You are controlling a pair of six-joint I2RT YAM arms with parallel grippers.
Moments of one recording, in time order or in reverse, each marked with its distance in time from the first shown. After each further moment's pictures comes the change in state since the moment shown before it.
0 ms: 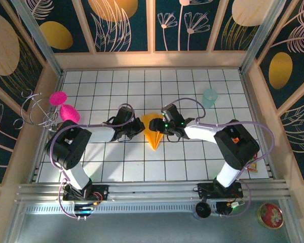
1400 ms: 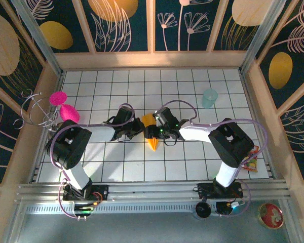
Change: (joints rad) left arm 0.002 0.004 0.007 -0.017 0.015 0.008; right arm 0.059 0.051 0.030 -0.024 -0.094 -0.138
